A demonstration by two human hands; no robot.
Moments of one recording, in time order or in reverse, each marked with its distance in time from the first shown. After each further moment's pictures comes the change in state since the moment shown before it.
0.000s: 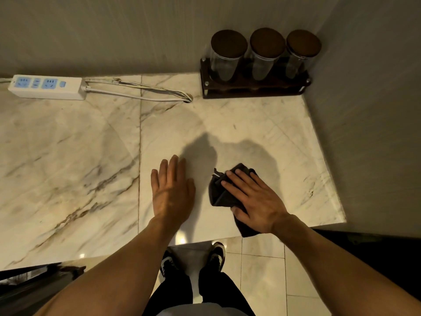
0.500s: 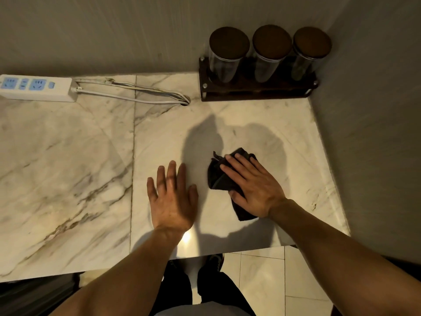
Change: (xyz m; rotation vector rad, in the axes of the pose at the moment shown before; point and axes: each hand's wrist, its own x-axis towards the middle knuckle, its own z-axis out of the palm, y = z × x) left_hand 0.008 0.013 0.013 0.121 -0.063 -0.101; right_hand 0.050 0.039 -0.013 0.017 0.041 -0.003
